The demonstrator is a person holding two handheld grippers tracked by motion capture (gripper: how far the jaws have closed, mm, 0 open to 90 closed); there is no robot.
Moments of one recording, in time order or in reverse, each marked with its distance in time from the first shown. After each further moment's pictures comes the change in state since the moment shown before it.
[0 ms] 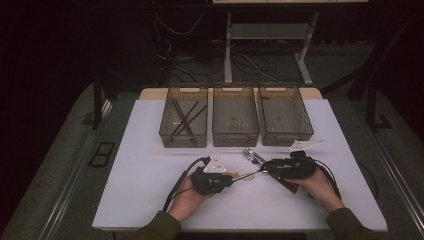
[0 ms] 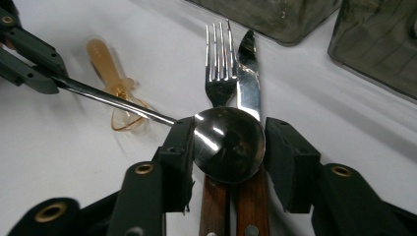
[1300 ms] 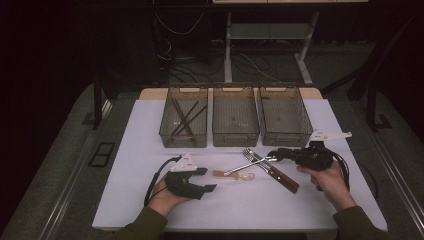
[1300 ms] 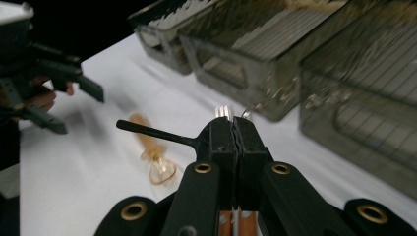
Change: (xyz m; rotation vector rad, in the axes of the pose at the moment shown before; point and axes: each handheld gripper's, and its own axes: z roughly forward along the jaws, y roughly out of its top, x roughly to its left) left arm 0.022 -0.043 -0.061 -0.109 0.005 -0.115; right arm -0.002 0.025 -0.054 -0.208 0.048 0.028
